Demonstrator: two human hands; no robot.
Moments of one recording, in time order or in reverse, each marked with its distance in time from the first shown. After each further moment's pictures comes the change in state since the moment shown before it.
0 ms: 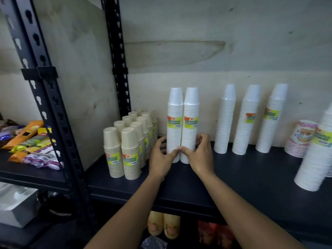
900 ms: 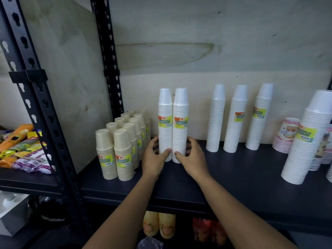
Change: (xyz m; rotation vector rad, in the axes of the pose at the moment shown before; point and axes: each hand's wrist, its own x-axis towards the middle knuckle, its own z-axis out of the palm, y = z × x) left_hand 0.002 -0.003 0.000 0.024 0.014 0.003; right_hand -0.009 0.013 -0.004 0.070 -0.141 0.022
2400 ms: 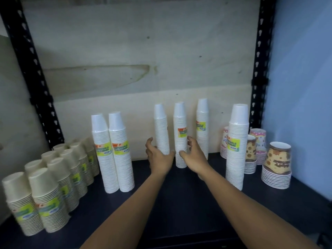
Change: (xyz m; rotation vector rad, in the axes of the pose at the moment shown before) left_hand 0.016 0.060 0.209 0.141 -0.096 -0.013; right_hand 0.069 0.040 -0.178 0.014 0.028 0.192
